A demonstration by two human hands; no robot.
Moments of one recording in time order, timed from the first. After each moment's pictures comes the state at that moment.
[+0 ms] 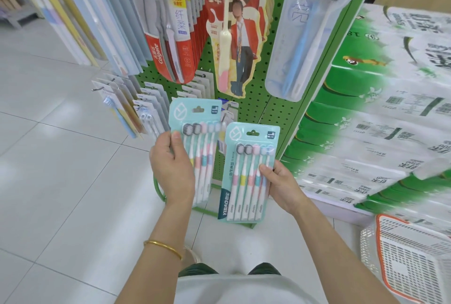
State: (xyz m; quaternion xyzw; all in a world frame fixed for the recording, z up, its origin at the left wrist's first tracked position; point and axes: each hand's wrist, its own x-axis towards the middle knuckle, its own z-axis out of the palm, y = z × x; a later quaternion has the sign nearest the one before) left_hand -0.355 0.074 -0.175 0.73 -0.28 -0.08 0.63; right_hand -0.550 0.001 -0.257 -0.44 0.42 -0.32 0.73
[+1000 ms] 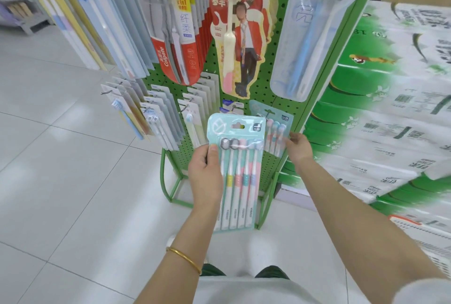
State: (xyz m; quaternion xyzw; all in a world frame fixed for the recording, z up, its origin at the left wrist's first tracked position) left_hand -0.393 0.077 -0.180 0.69 -0.26 -0.27 0.62; right_hand -0.545 -0.084 -0.244 -0.49 0.67 -0.30 0.47
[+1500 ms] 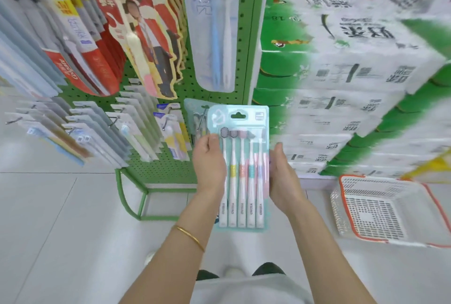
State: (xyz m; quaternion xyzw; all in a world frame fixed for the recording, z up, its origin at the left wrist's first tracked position) left_hand -0.483 0.030 -0.175 0.66 -0.32 -0.38 0.56; right_hand -0.614 0.041 -0.191 -0.32 0.51 -0.43 0.67
